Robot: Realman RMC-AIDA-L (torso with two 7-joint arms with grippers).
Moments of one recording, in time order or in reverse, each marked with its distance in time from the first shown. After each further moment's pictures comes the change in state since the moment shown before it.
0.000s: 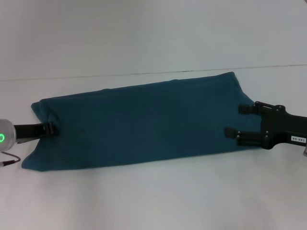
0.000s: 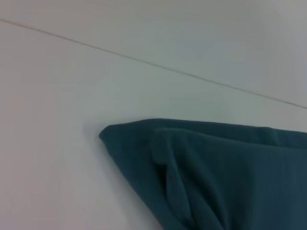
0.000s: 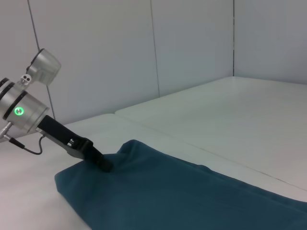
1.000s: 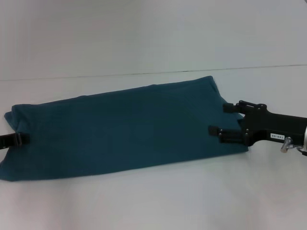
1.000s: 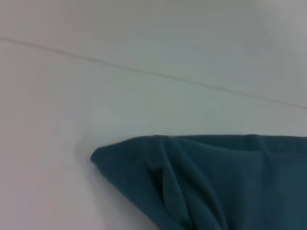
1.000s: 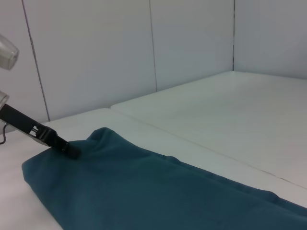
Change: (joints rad) left arm 0.166 -0.023 -0.050 0.209 -0.055 0.112 0.170; right arm 0.048 0.022 -0.040 0.066 0.007 0.109 -0.032
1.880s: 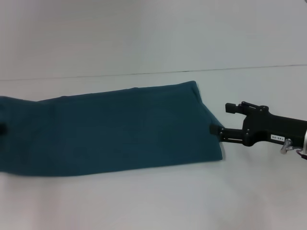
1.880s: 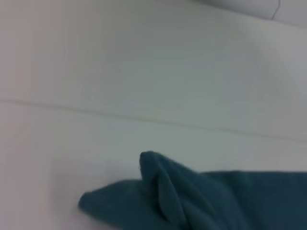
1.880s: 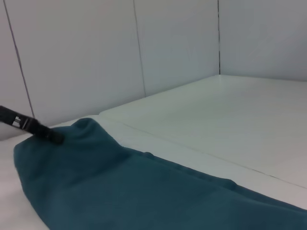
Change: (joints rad) left arm -0.016 0.032 -0.186 -0.024 -0.049 0.020 0.232; right arm -0.010 0.000 0.009 0.051 0.038 0.035 -0.028
